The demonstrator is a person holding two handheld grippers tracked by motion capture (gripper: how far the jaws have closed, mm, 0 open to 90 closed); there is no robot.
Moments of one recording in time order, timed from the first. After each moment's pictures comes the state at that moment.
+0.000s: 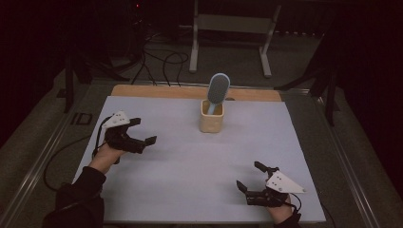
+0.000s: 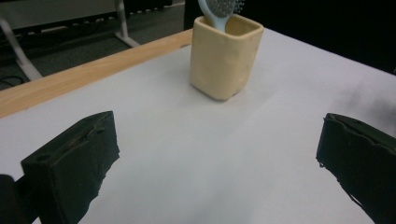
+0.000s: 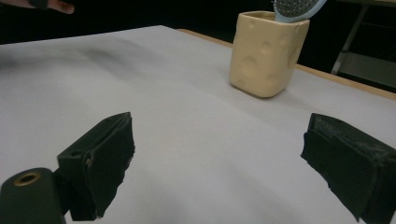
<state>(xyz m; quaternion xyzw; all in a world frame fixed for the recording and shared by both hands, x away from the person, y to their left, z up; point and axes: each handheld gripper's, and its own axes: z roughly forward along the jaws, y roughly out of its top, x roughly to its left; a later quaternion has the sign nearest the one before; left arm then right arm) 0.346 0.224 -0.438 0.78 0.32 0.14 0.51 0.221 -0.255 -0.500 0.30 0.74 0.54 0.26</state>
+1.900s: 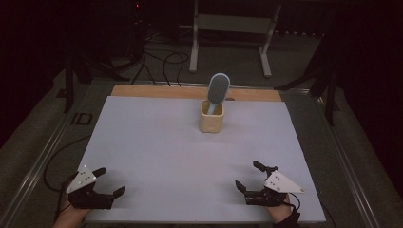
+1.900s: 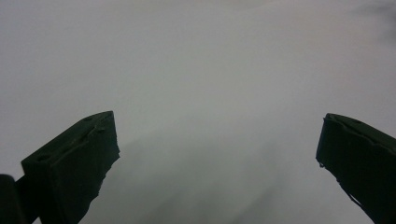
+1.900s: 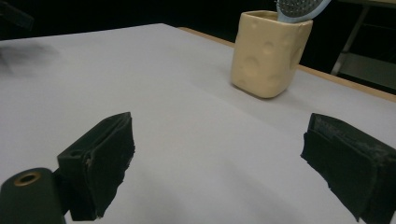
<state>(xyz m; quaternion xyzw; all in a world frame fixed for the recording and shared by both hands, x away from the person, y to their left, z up) 0.211 0.295 -0.507 0.78 0.41 0.19 0.44 0.222 -0.252 -0.500 0.30 0.75 0.54 0.26</state>
